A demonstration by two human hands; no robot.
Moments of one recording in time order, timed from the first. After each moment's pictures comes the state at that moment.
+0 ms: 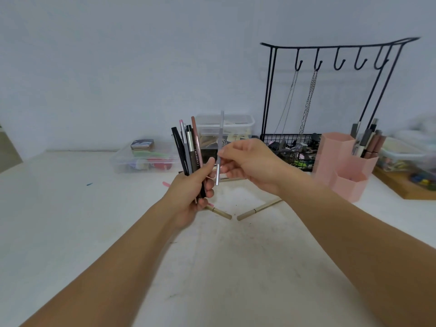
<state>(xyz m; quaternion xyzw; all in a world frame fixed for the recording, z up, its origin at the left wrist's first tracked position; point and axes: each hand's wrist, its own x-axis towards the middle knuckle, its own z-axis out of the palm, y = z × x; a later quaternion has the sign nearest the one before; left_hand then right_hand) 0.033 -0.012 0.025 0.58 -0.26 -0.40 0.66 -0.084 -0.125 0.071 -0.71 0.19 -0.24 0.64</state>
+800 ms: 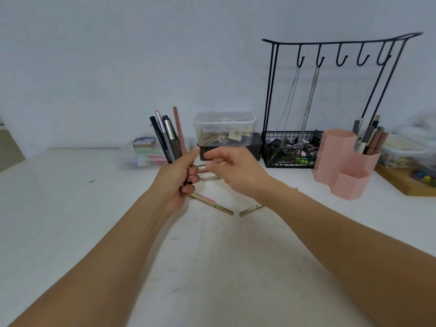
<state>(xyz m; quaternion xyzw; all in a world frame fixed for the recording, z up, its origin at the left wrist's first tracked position) 0.059 -0.007 0.034 0.56 -0.23 -0.37 0.71 -0.066 -0.109 0.042 -0.82 0.21 -0.29 0.45</state>
